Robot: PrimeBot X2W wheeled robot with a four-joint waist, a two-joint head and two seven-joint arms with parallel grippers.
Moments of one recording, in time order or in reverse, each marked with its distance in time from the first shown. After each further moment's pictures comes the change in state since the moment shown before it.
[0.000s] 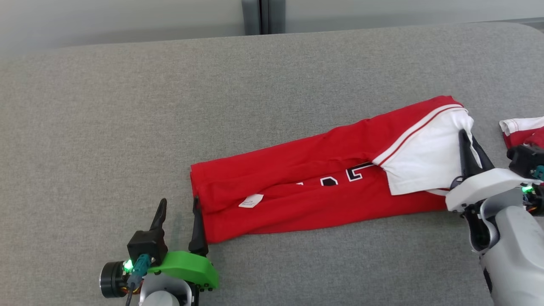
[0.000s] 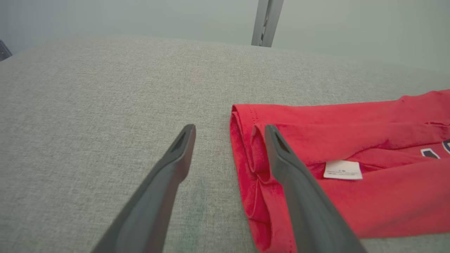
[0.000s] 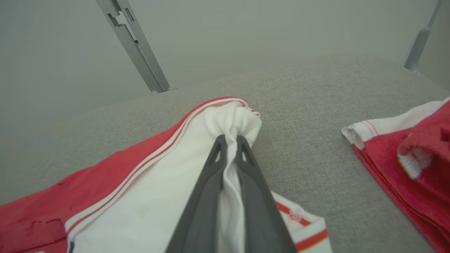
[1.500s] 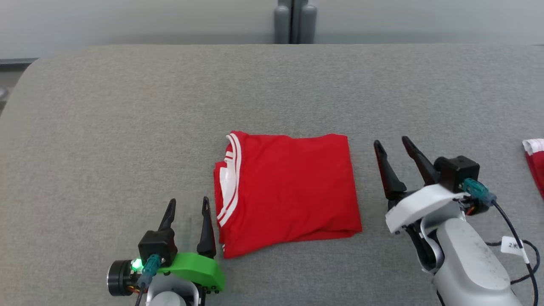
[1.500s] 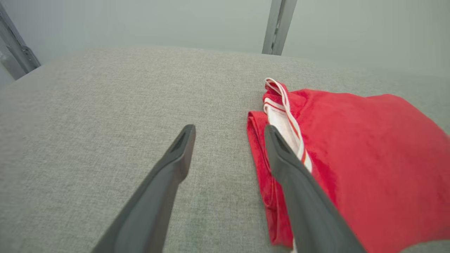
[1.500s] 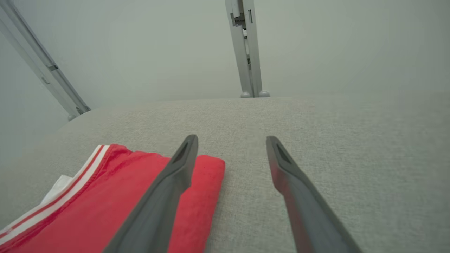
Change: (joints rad) left arm -0.005 0.000 -0.043 0.010 0.009 0.004 0.000; right arm 0.068 0.137 0.174 -0.196 -0.112 0.000 0.001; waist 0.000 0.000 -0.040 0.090
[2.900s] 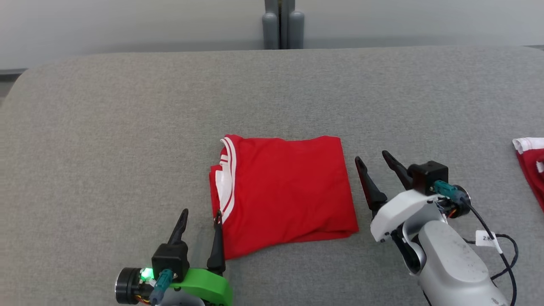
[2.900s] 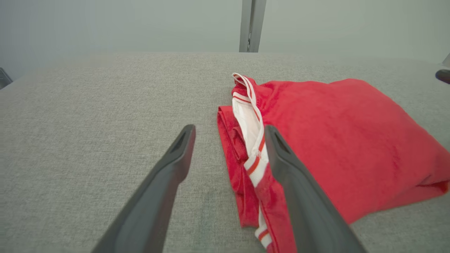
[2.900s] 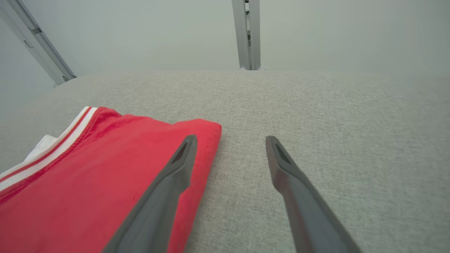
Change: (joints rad) left arm 0.059 0.000 -0.015 -0.043 0.077 -0.035 0.000; right arm -0.035 0.027 0.034 0.153 -0.086 0.000 0.000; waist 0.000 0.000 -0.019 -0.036
